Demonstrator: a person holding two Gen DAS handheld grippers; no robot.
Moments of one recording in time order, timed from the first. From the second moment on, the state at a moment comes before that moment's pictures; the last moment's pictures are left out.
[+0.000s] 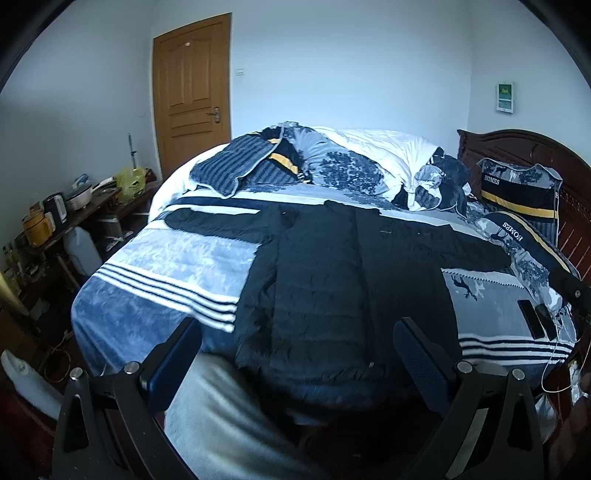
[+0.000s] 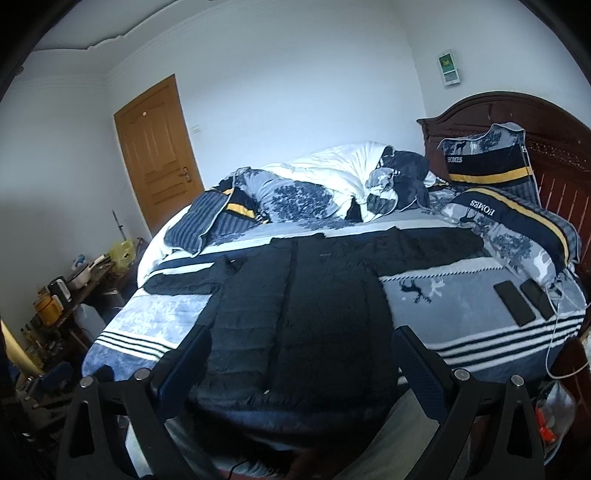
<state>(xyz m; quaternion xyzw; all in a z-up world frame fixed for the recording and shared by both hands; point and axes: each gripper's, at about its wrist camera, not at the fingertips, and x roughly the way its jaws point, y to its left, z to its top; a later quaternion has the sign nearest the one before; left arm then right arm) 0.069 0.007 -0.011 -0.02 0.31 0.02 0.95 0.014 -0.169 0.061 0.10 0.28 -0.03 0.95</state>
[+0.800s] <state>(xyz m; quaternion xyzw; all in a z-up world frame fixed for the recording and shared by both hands) 0.382 -0.228 -0.139 -0.03 0.44 -0.15 0.88 0.366 -0.641 -0.152 0.39 0.41 -0.14 0.81</state>
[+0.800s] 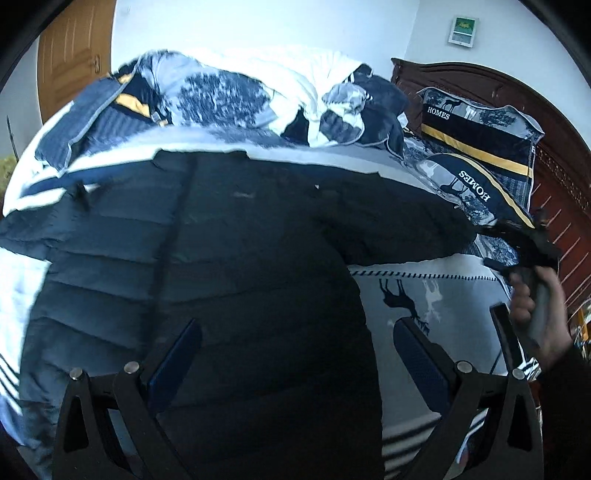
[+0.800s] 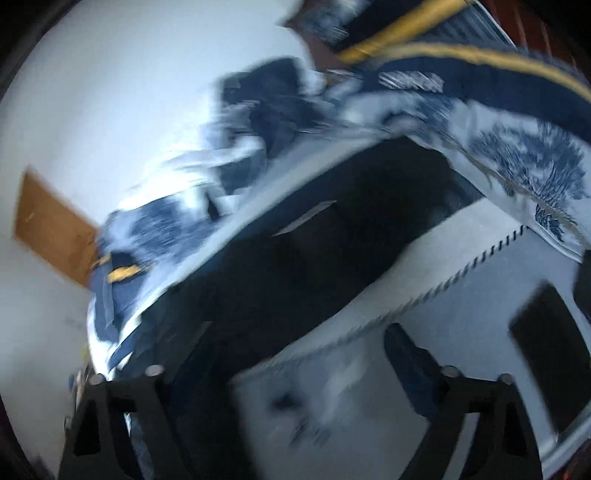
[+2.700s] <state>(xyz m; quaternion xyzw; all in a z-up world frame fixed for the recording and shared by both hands) 0.477 -0.168 -0.201 0.11 0.45 0.08 0.88 0.404 -0.458 -0.227 0.54 0.40 0.07 0.73</state>
